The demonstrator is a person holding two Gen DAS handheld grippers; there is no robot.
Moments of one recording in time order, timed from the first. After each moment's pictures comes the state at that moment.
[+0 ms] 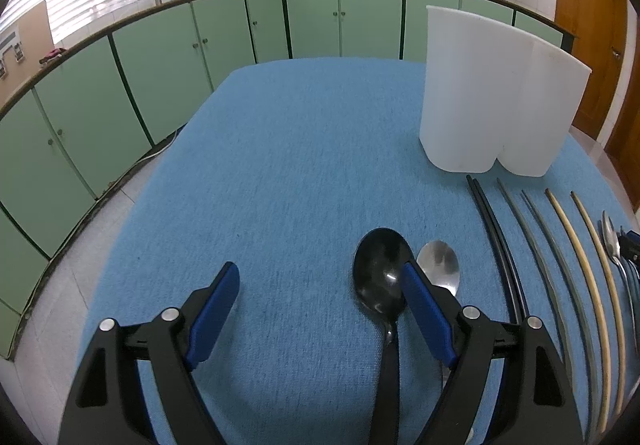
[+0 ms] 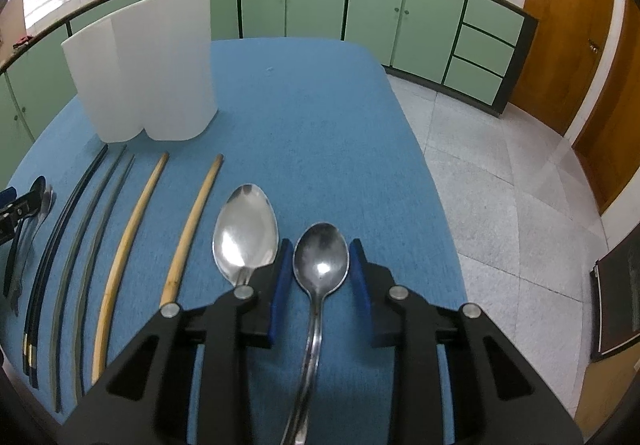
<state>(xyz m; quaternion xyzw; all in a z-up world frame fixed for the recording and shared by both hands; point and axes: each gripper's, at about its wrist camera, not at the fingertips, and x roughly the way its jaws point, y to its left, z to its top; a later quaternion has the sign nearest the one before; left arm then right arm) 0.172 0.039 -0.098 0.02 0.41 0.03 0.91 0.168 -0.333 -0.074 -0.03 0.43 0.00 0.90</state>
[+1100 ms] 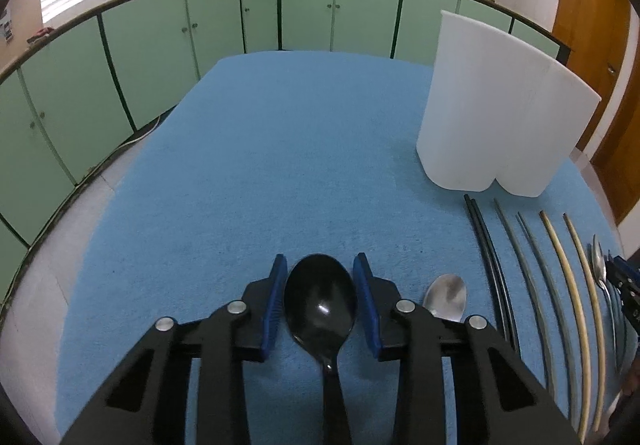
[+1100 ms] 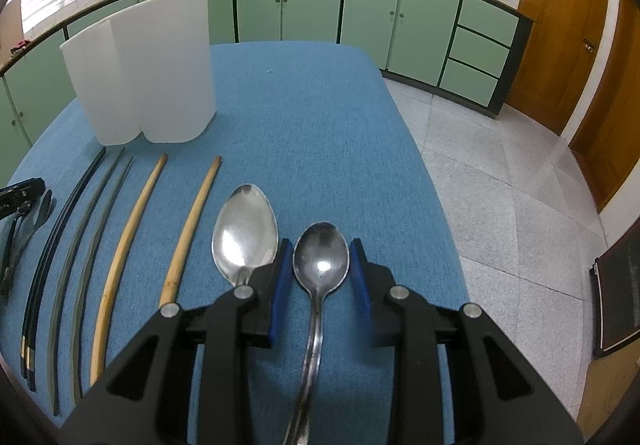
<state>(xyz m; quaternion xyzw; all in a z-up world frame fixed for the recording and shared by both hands) 0.200 0.056 -0.104 -0.02 0.43 0.00 0.90 0.164 -0.331 -0.074 -0.04 0.42 0.00 0.91</state>
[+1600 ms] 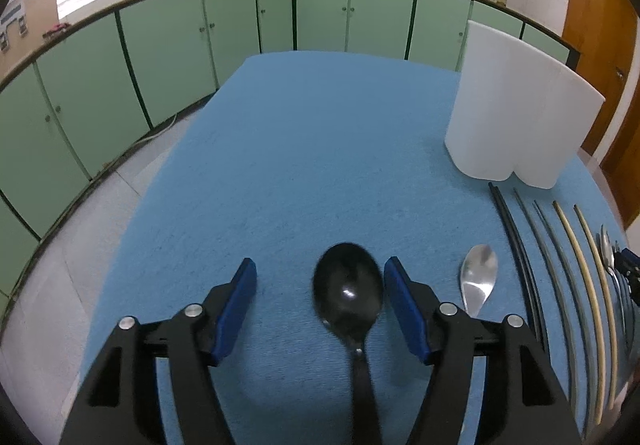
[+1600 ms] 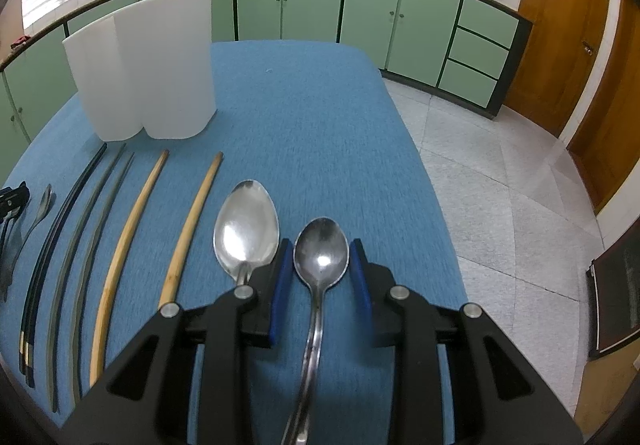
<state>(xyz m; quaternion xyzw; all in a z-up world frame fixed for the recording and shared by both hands) 0.181 0.075 -0.104 -0.02 0.42 0.02 0.91 0.164 -0.329 -0.073 -0.04 0.42 -0.01 0.90</state>
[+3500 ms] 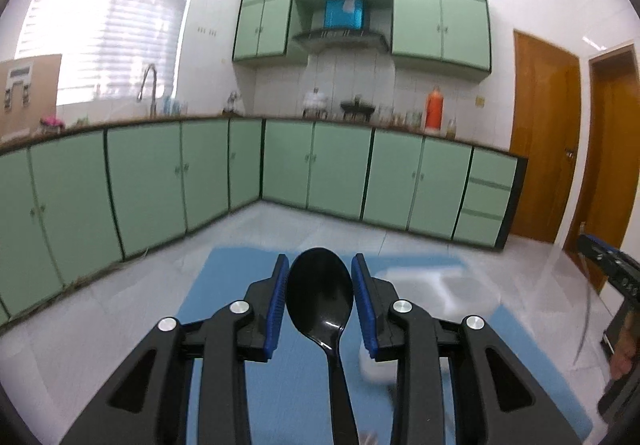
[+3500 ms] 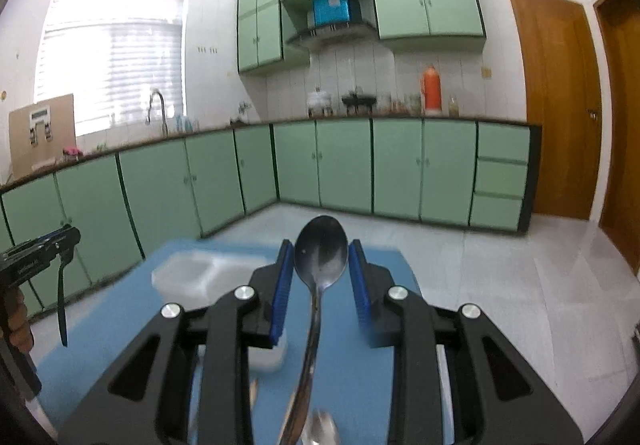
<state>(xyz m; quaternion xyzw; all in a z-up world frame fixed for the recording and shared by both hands) 0.184 0.048 0.056 -0.03 0.15 -0.04 0.99 0.176 -0.331 0.092 0.03 0.14 0.07 0.99</state>
